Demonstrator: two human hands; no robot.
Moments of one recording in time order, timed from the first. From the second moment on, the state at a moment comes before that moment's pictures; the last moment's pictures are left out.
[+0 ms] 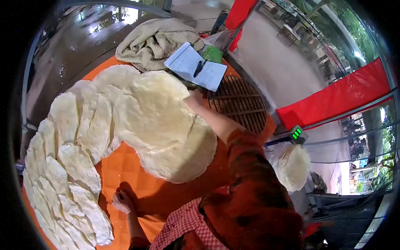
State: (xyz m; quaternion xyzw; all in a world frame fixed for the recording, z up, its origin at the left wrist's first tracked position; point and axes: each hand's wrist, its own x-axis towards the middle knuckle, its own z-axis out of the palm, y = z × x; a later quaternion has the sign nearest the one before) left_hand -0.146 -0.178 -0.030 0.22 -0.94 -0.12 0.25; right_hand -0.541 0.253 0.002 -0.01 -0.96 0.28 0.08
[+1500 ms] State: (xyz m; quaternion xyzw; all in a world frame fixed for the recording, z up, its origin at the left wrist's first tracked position) left_hand -0.141 -0.171 -0.008 0.22 -0.94 -0.13 0.24; right_hand -0.363 0.320 0.039 -0.16 -0.79 0.54 -0.24
